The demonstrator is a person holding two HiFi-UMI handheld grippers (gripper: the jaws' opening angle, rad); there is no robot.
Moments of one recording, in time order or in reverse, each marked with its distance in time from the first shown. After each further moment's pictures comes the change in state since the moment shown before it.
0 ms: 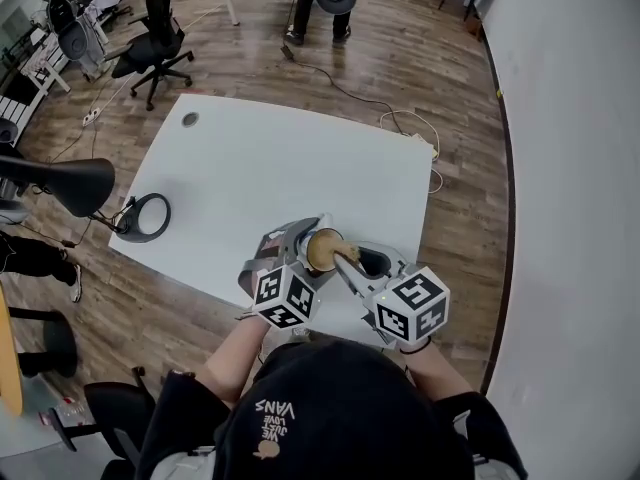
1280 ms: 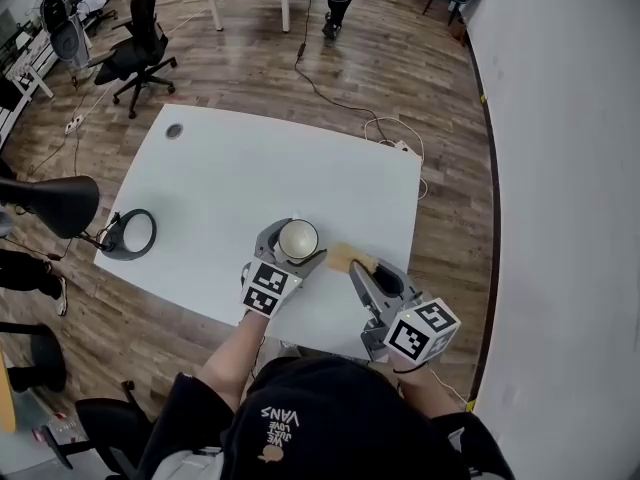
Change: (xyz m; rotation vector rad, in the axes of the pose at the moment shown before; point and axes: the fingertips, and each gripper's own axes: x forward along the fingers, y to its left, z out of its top) left arm 0.039 0.054 -0.045 -0.510 -0.197 0.066; right arm -0.026 -0.042 0.009 0.257 -0.267 -0.140
